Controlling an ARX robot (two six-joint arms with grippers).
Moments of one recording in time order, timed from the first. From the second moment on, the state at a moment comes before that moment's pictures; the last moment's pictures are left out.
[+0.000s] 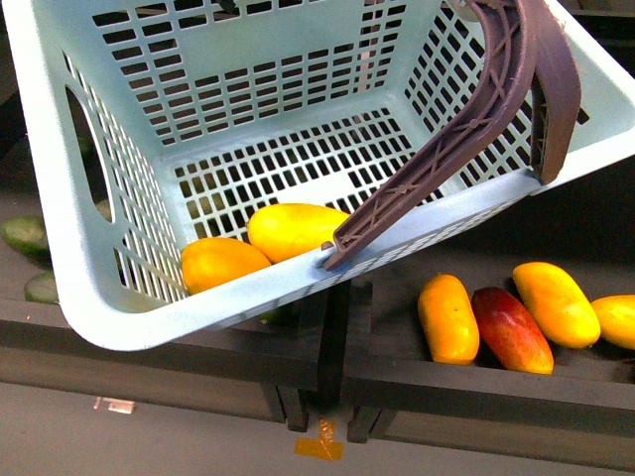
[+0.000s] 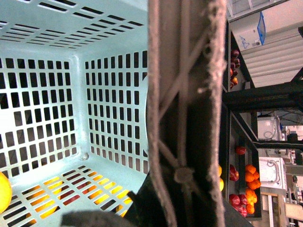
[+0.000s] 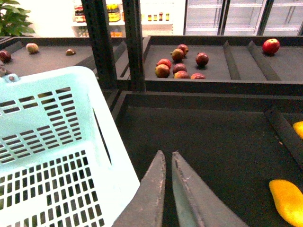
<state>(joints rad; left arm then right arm) -0.56 1.74 1.19 0.15 0.11 -1.06 0.08 1.13 0.27 0.84 0.08 0.01</state>
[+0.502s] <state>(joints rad) -0.56 1.74 1.19 0.15 0.10 -1.06 0.00 0.80 0.08 0.70 0.00 0.01</state>
